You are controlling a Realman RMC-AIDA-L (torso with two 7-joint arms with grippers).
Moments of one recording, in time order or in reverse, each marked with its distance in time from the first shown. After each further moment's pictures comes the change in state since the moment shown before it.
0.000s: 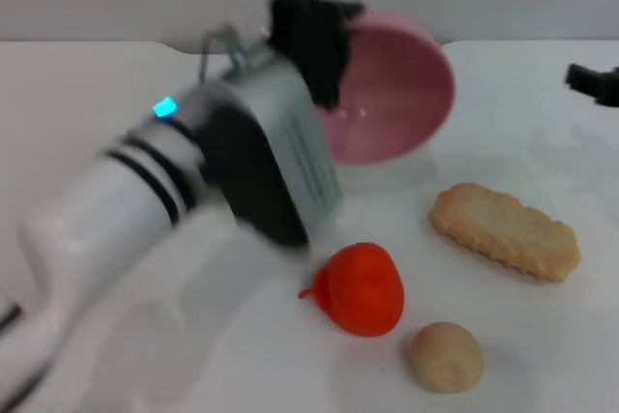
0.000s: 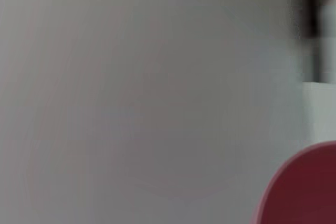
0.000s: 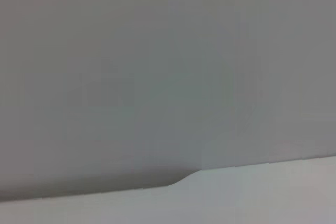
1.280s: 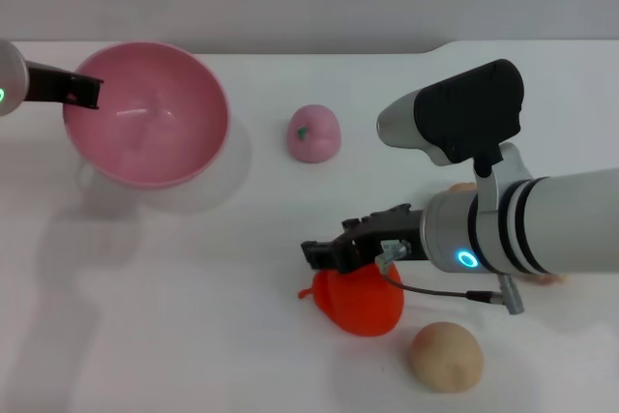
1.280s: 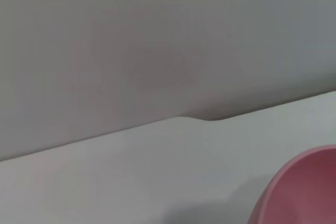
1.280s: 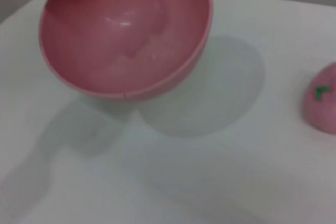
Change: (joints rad) left arm -0.260 0.021 -0.653 0.056 -0.598 -1.158 -0.390; right arm 0.260 0.000 -0.509 0.090 -0.020 0.215 0.171
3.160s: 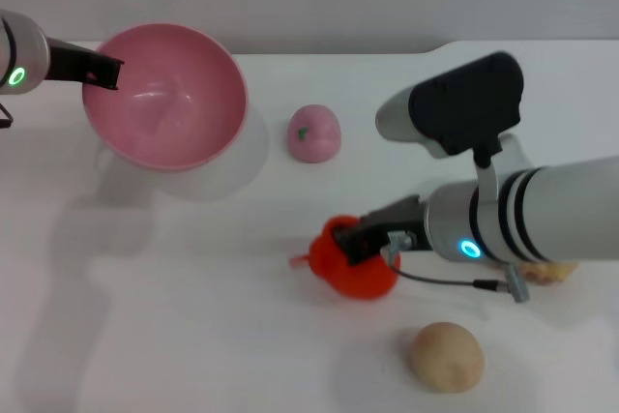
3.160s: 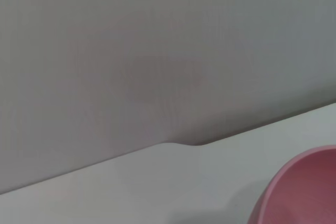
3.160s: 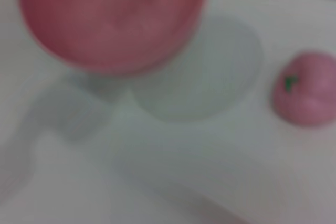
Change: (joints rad) left arm -0.057 0.000 0.000 -0.038 -0.009 0.026 0.032; right arm 0.030 -0.005 0.000 -0.004 -0.069 0.032 0.047
